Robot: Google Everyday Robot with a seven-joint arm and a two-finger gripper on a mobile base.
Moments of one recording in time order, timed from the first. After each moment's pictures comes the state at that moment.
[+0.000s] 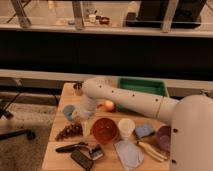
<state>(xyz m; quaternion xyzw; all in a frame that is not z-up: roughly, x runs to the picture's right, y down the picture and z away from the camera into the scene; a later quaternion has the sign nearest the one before) -0.135 0.185 0.746 -0.39 -0.32 -0.20 0.84</state>
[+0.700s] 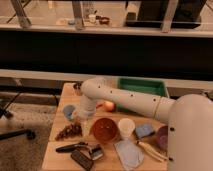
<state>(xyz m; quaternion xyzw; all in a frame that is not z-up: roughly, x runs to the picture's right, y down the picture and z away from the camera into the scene) -0.140 0.189 0.753 -0.39 -0.32 -0.20 0.84</state>
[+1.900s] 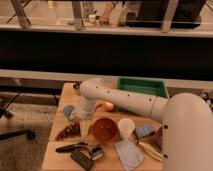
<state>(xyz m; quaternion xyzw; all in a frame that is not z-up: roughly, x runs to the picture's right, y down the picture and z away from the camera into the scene) -0.149 0.193 0.765 -0.40 -0.32 -0.20 0.84</state>
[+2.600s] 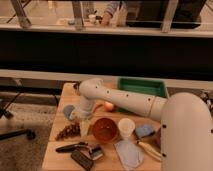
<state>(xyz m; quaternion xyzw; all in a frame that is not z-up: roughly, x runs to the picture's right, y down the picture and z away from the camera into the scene) -0.151 0.194 0.769 -0.40 -0.32 -0.20 0.84</state>
